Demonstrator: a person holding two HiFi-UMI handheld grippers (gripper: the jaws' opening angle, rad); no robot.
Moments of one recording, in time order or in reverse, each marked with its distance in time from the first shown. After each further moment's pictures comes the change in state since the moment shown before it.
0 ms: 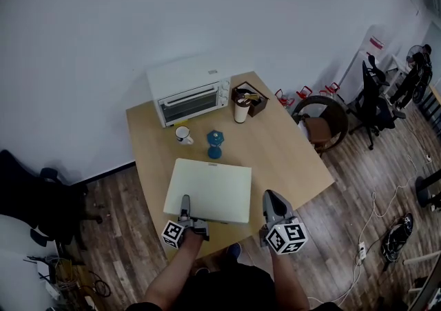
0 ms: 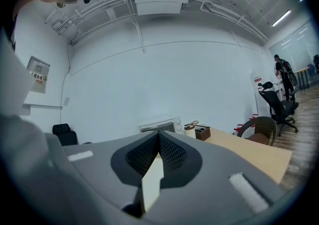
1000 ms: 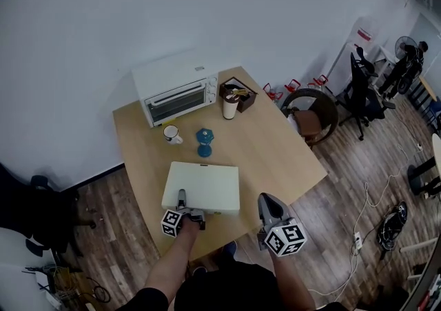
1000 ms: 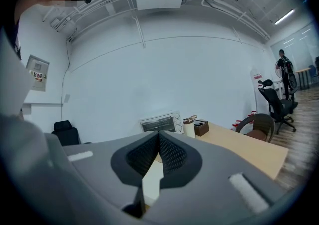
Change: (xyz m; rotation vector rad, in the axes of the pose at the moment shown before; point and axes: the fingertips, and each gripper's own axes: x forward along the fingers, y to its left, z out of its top) left arm 0.049 0.088 0.004 0.023 -0.007 0.209; right arm -0.009 -0.001 -0.017 0.001 0.061 -0.002
